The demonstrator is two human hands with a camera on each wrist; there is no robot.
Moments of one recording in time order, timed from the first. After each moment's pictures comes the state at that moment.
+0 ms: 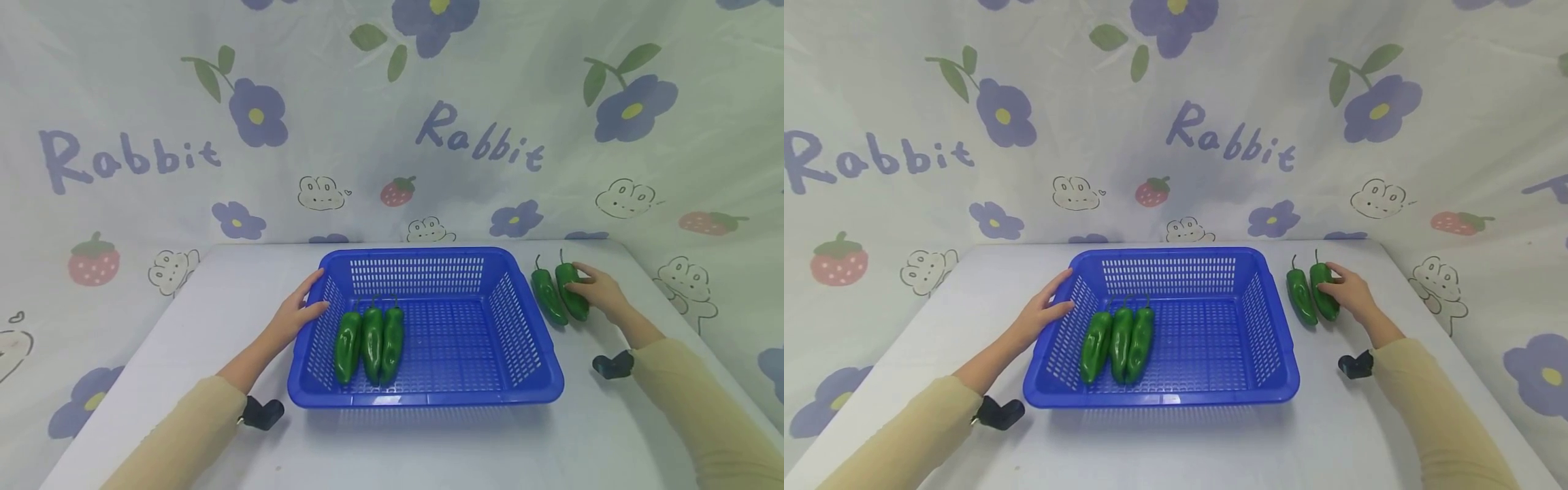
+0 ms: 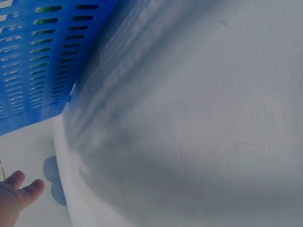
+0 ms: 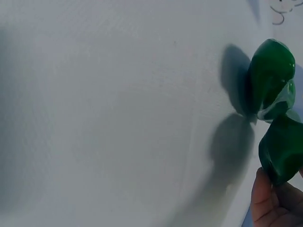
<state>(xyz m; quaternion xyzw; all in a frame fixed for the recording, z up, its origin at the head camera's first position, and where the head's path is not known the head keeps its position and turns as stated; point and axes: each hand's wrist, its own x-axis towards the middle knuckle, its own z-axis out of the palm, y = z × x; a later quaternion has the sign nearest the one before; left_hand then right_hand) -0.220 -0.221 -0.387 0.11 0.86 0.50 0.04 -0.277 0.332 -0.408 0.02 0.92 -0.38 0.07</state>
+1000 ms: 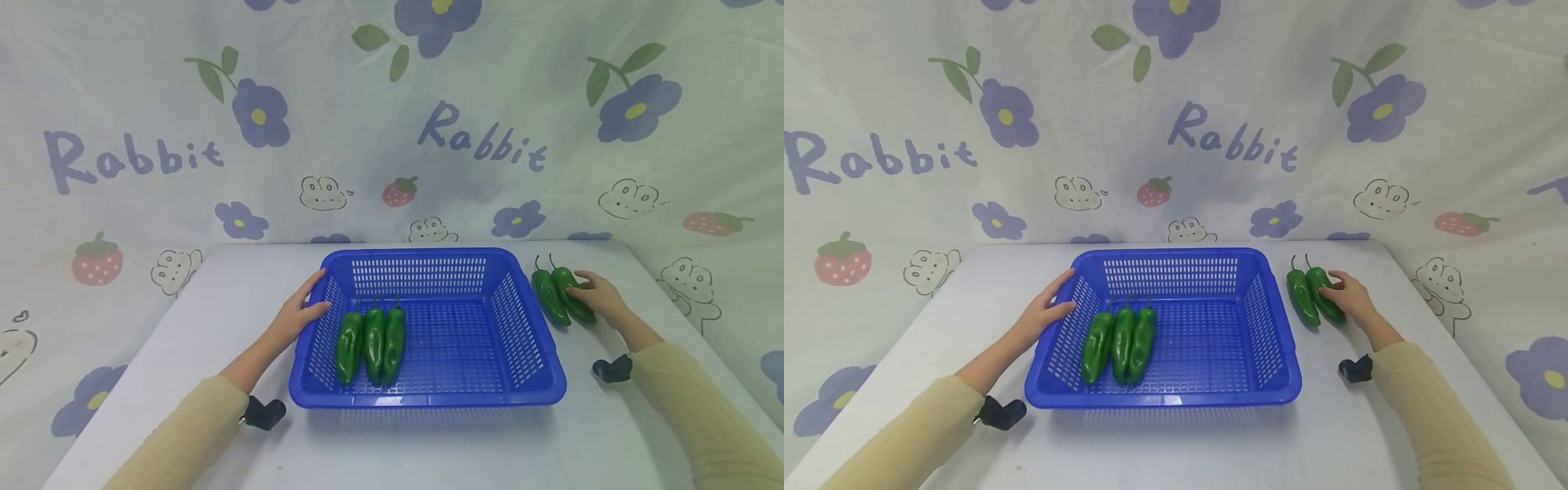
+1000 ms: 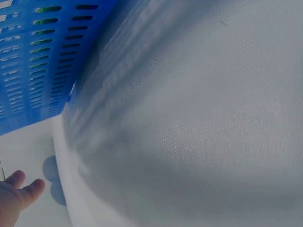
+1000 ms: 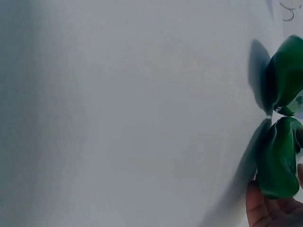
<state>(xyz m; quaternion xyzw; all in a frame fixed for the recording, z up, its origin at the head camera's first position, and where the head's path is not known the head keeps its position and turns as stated) -0.219 -0.220 -0.387 0.11 0.85 0.52 0.05 -0.277 0.333 -0.418 0.03 0.93 -0.37 0.09</state>
